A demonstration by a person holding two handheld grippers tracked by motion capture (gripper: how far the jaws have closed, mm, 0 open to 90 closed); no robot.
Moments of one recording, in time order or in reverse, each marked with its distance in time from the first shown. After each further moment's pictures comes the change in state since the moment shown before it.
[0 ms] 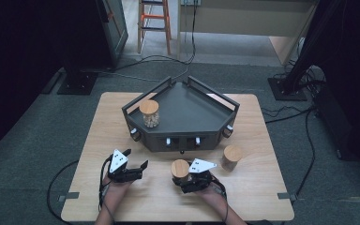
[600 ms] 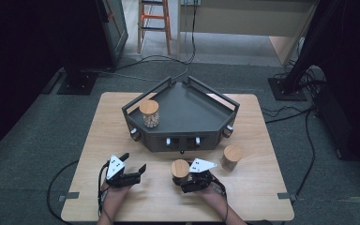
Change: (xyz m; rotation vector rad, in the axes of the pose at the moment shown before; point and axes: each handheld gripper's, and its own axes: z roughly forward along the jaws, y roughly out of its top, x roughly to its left) left arm -0.004 -0.022 -0.011 -0.042 0.012 -0.025; right arm -0.001 0.000 0.000 -0.003 0.001 0.009
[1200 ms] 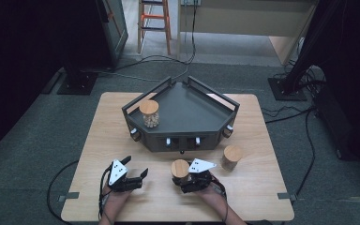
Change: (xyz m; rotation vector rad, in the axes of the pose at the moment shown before) left arm -0.005 -0.008 -0.002 -0.009 -0.019 0.049; right arm 0.002 0.002 0.001 0.011 -0.007 -0.006
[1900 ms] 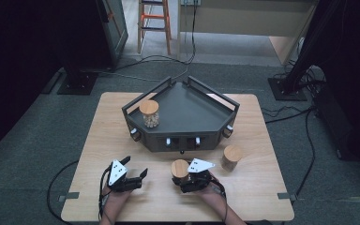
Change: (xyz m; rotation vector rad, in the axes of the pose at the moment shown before) left arm -0.004 0.001 0.000 0.009 0.012 0.015; right arm 0.003 0.003 0.002 0.018 -0.017 -0.006
